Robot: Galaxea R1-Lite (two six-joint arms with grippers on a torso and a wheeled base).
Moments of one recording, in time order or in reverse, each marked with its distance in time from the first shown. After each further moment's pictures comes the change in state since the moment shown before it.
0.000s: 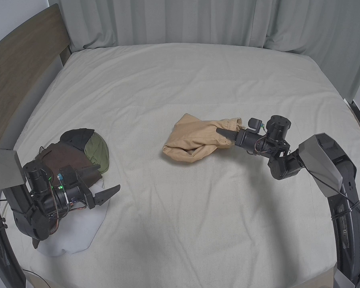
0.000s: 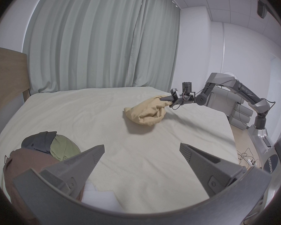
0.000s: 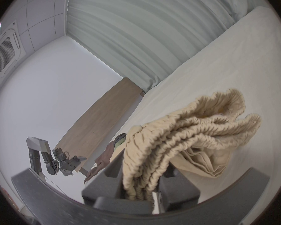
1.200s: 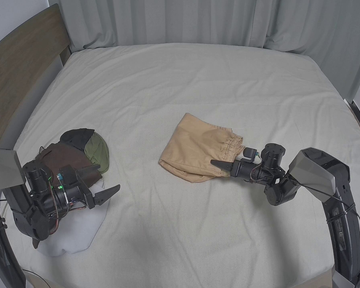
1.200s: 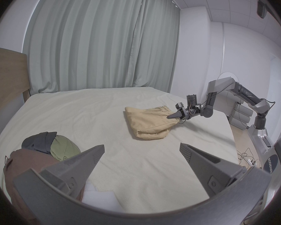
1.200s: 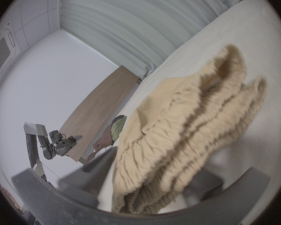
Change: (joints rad) left arm 0.001 -0.004 0.002 0.000 0.000 0.000; right arm 0.034 0.047 0.296 -0.208 -0.008 -0.054
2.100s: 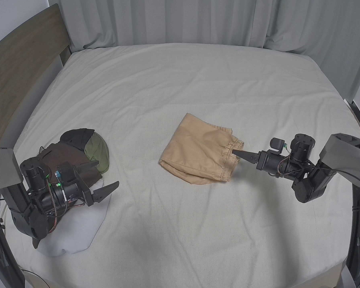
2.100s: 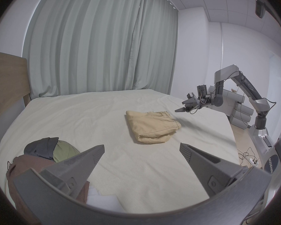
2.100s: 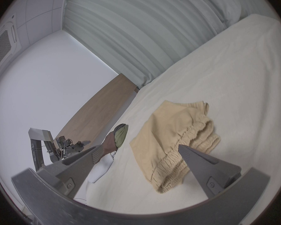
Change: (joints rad) left arm 0.000 -0.028 -0.004 0.000 0.000 0.000; right arm -0.086 -0.299 0.389 -0.096 -0.007 -0.040
